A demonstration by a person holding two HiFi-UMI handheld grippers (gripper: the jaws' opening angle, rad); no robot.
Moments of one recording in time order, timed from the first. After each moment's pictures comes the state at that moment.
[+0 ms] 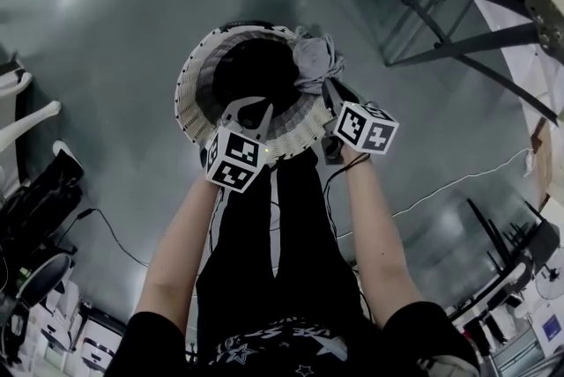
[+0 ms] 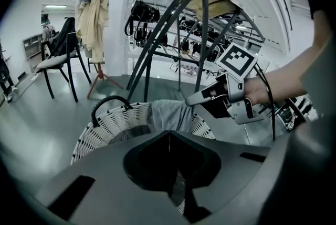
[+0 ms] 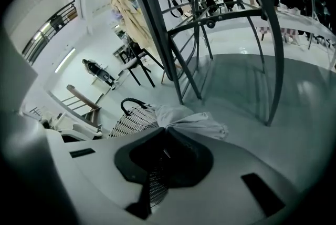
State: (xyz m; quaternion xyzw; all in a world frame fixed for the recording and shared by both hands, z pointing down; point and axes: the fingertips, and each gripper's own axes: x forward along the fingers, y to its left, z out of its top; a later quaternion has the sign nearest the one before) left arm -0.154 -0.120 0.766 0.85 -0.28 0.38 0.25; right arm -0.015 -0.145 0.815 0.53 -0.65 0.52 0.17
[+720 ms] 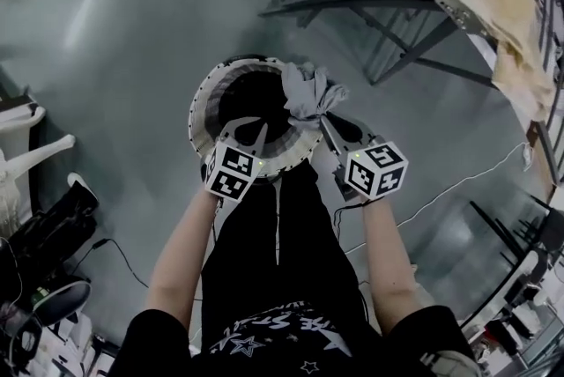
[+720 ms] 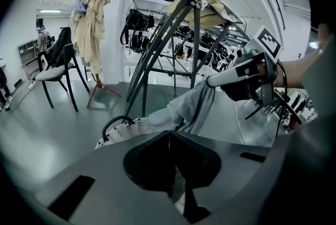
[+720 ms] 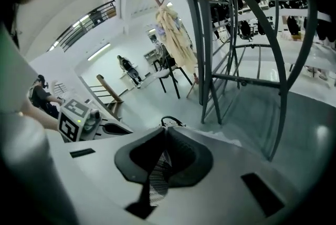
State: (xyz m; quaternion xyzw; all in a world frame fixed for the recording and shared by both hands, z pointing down) left arm -0.160 -0.125 0.690 0.86 -0.26 0.37 0.24; right arm -0.029 -0.124 0.648 0.46 -0.77 0.41 0.16
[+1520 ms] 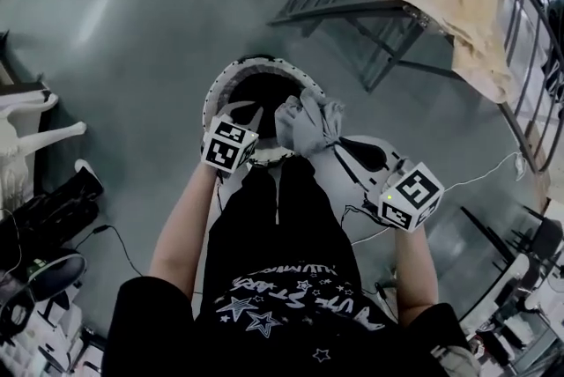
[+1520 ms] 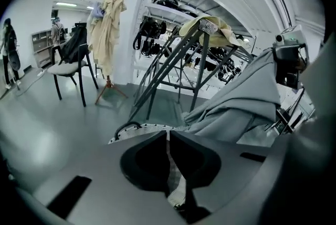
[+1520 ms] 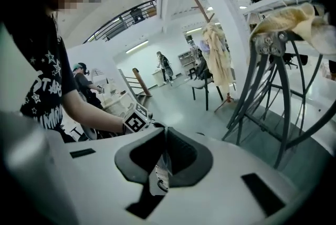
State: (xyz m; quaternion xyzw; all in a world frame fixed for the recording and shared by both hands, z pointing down) left arm -0.189 -0.133 0.613 0.84 -0.29 0.34 0.29; right arm -0.053 -0.067 0.438 0.32 -0.88 0.31 0.18
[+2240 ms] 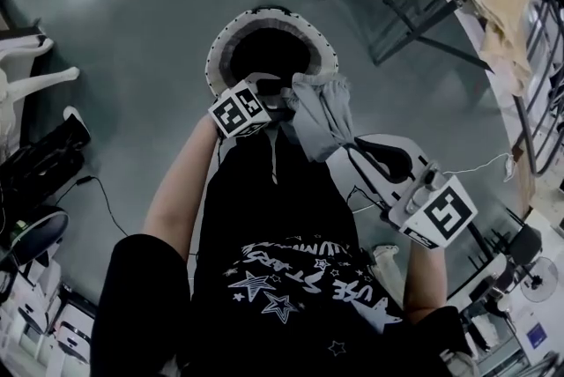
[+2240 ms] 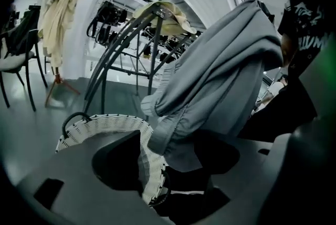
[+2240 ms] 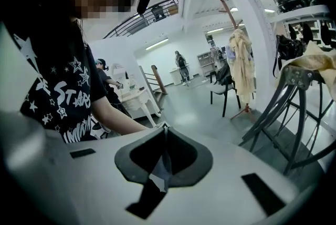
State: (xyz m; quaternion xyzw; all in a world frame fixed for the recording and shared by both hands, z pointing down) left arm -0.155 -0.031 0.626 0.90 -0.05 0.32 0.28; right arm -0.100 -0.020 0.360 0.23 -0.92 0.24 0.19
